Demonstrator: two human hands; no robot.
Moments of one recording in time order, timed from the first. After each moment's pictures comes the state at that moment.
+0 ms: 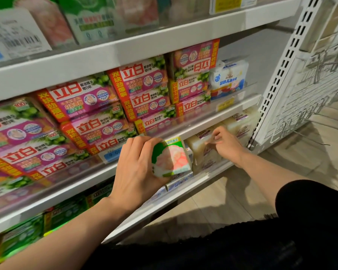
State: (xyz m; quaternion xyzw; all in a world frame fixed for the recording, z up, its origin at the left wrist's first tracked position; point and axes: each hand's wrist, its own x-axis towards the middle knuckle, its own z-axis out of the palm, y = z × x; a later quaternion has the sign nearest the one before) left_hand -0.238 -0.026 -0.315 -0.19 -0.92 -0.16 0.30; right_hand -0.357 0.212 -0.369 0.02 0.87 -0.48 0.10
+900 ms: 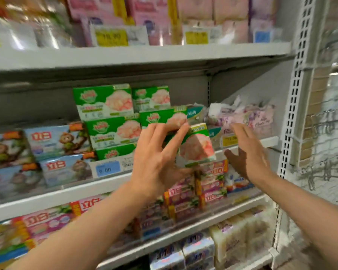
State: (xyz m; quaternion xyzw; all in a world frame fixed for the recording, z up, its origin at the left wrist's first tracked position) left_hand -0.236 -0.020 -0.078 -0.27 -0.76 0.00 0.59; right_hand -0.335 0.199 -0.111 -0.18 0.87 -0.30 -0.35
